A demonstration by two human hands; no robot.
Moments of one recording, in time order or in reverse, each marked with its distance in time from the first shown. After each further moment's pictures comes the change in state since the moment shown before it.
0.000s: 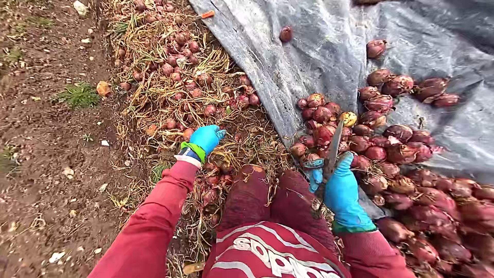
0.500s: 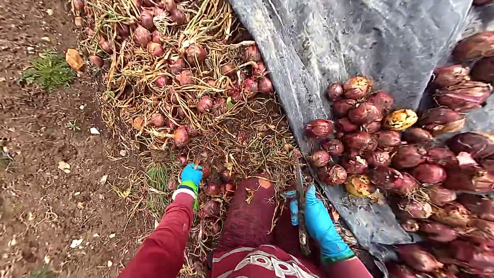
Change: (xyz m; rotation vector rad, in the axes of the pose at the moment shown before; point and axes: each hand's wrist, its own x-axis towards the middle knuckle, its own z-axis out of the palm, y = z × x) left_hand 0.058 -0.143 0.178 -0.351 -0.124 -0.743; right_hand 0.070 0.087 0.047 -0.109 -0.218 0.559
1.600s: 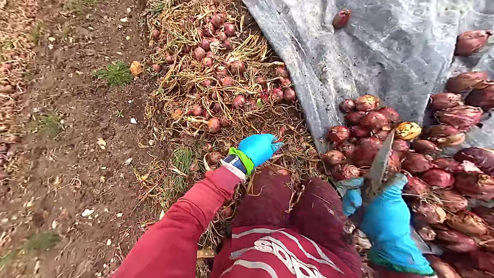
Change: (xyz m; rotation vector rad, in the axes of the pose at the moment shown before) left_hand -0.234 0.110 -0.070 0.333 -0.081 0.829; right_hand -0.112 -0.019 -0.034 0.074 0.020 -0.544
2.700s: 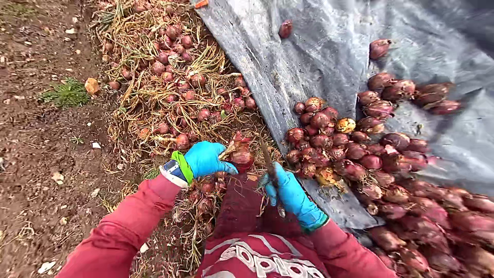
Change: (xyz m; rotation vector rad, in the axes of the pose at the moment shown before) left_hand -0.007 -0.012 -0.073 0.149 -0.124 0.211; right_hand 0.039 -0.014 0.067 -0.112 -0.367 0.120
